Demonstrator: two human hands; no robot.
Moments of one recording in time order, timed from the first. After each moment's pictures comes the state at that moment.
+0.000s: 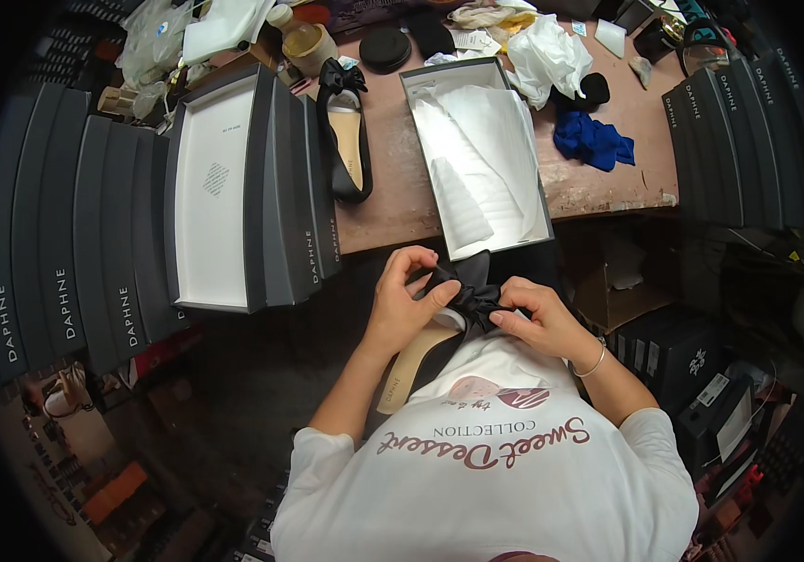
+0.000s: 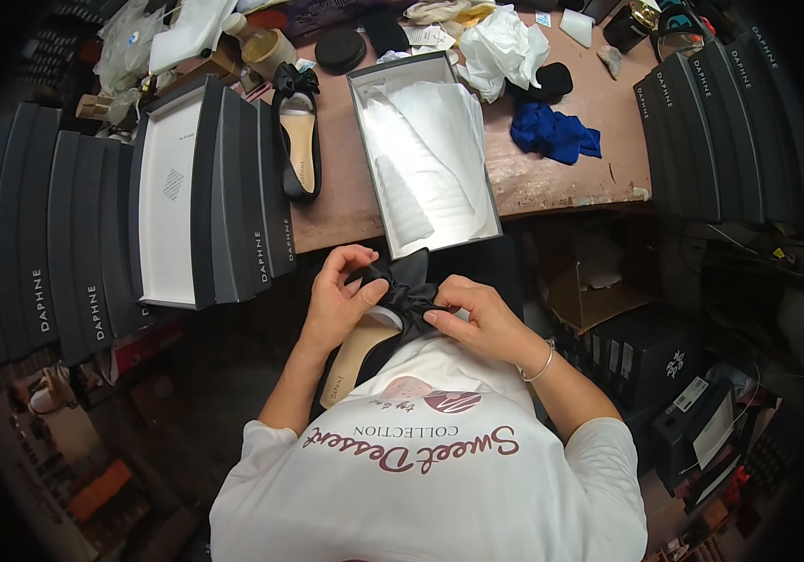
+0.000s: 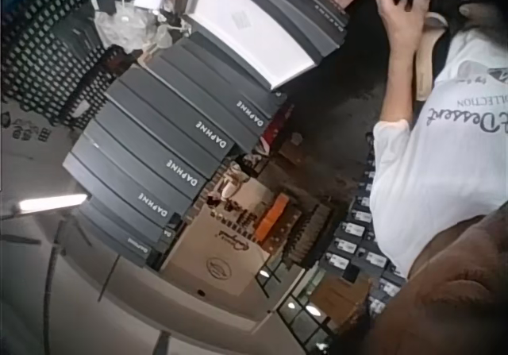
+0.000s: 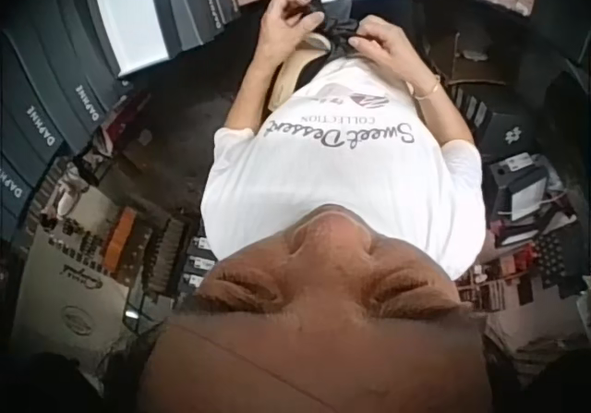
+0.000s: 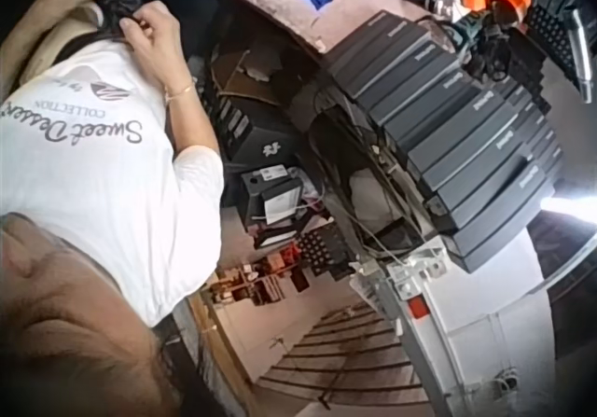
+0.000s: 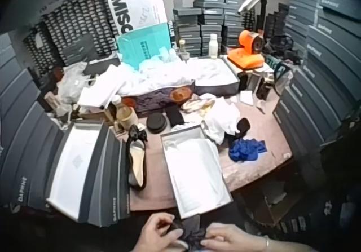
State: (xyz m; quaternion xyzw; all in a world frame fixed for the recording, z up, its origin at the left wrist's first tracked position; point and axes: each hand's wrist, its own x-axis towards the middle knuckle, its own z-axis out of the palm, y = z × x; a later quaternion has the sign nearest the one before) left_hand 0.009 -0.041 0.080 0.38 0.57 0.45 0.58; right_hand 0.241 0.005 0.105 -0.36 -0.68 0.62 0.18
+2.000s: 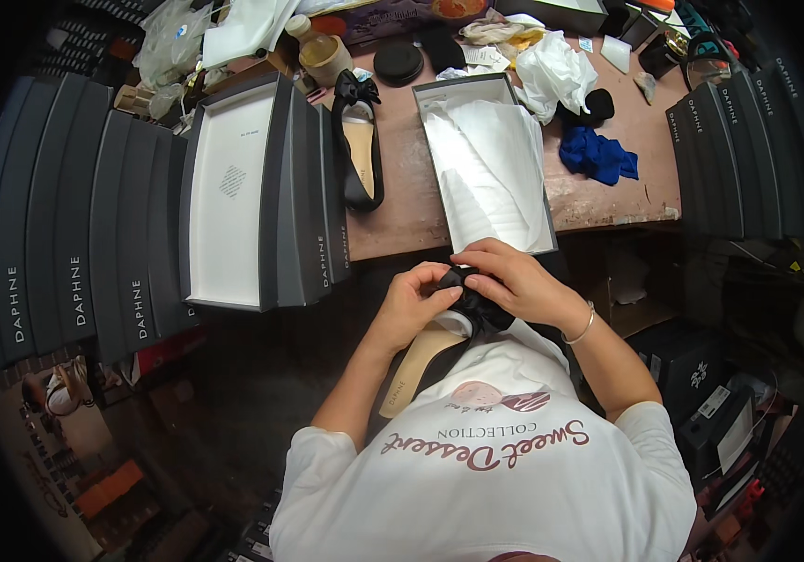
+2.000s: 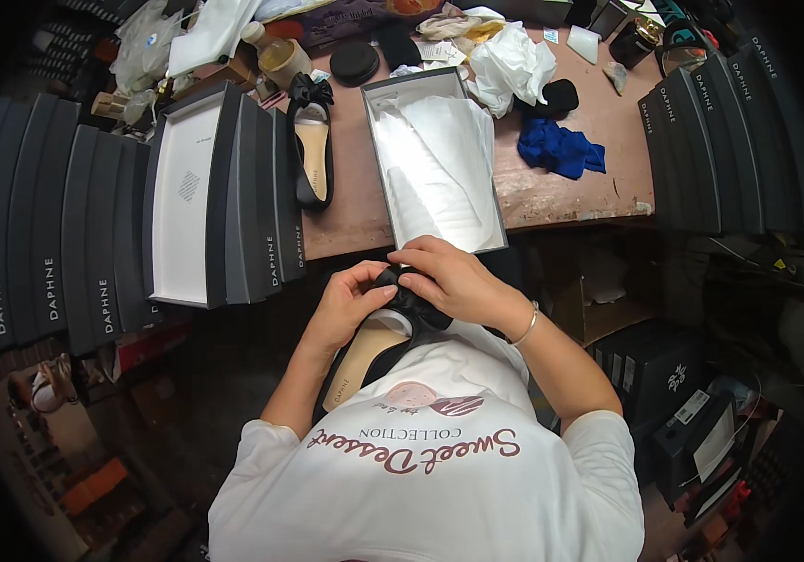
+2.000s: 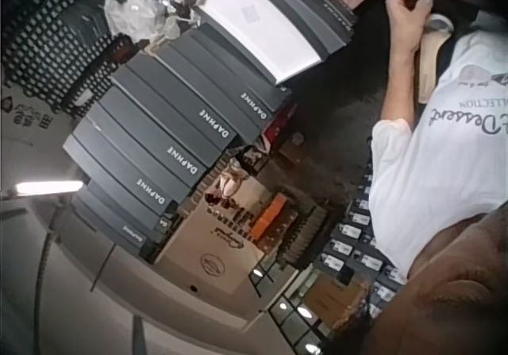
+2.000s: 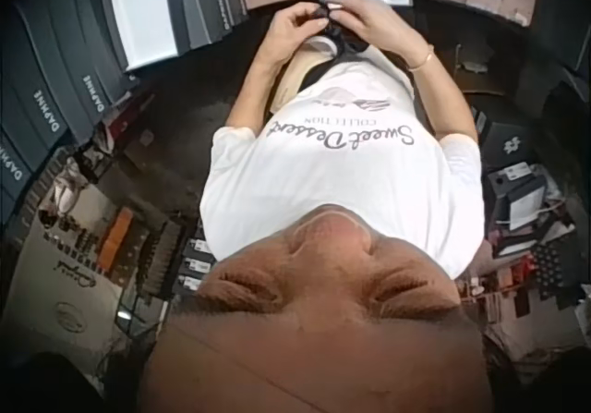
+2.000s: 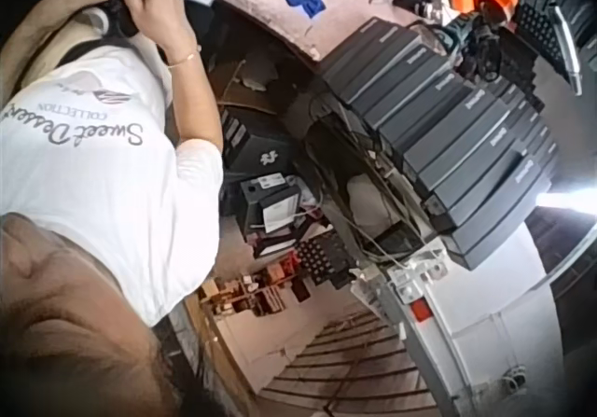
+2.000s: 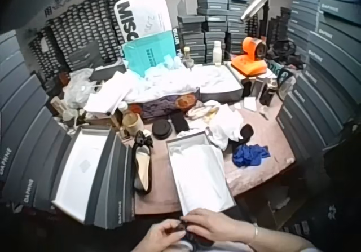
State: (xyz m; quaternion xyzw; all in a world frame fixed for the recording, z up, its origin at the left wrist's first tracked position) left_hand 0.005 -0.034 0.084 0.30 0.48 0.44 0.69; right_hand 0.199 0.053 0.109 -0.28 -0.80 0.50 0.19
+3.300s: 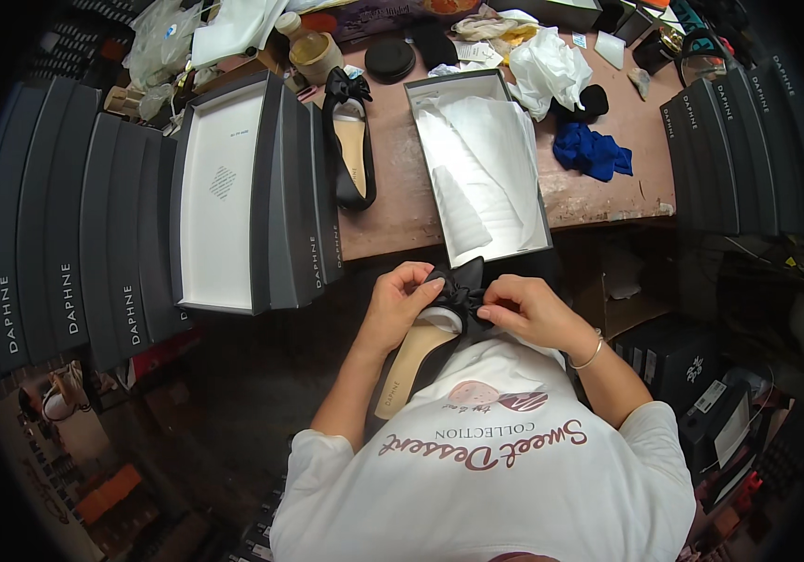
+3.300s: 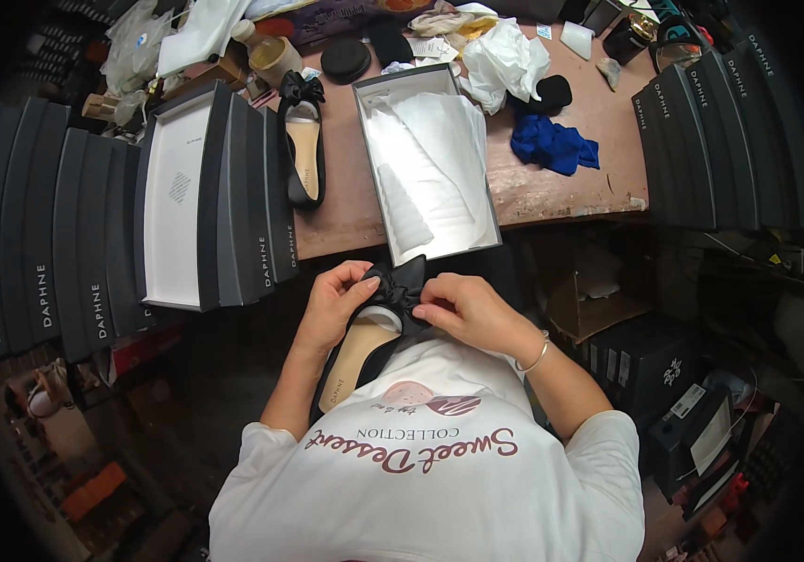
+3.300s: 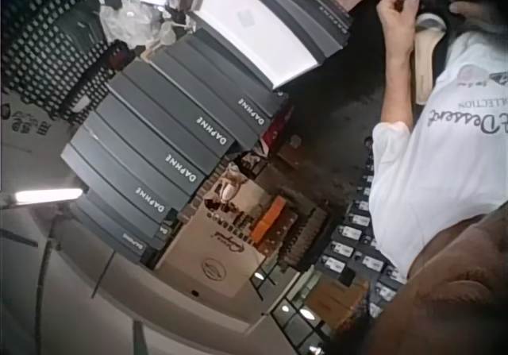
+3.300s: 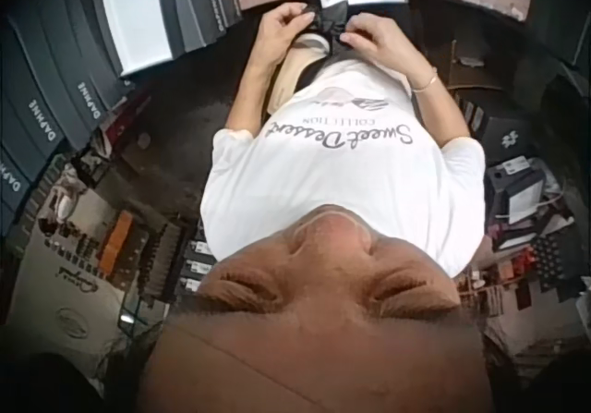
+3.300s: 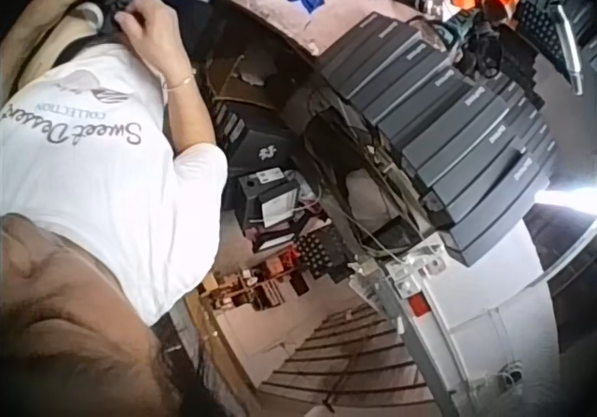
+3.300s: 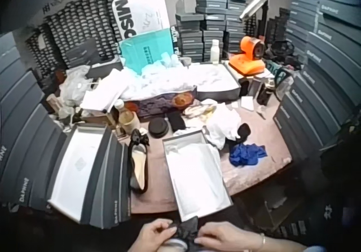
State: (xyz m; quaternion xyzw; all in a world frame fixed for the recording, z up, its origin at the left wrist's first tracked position) left_hand 0.002 -0.040 0.071 0.29 0.54 0.48 0.63; right_hand 0.227 0.025 0.120 -0.35 -0.75 0.54 0.14
